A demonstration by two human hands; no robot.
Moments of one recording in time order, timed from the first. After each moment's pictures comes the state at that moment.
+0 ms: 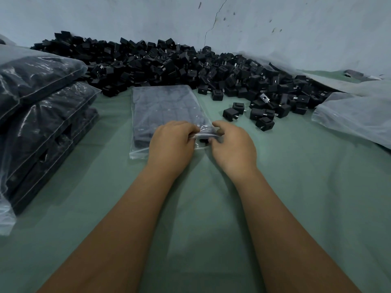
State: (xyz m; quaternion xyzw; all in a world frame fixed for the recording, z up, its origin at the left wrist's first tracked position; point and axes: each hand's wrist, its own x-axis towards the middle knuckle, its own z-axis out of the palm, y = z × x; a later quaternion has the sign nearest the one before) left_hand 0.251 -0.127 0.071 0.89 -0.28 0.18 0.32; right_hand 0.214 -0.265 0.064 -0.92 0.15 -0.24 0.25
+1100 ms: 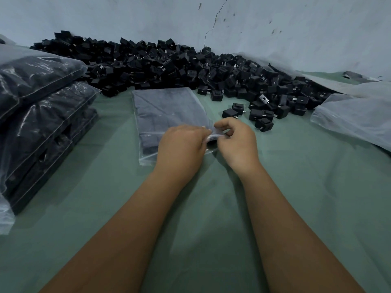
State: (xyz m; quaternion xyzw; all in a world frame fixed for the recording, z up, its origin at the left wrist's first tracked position) left_hand 0.239 -0.138 0.073 0.88 -0.35 0.21 0.24; right_hand 0.220 -0.277 0.063 -0.86 0.14 -0.27 0.42
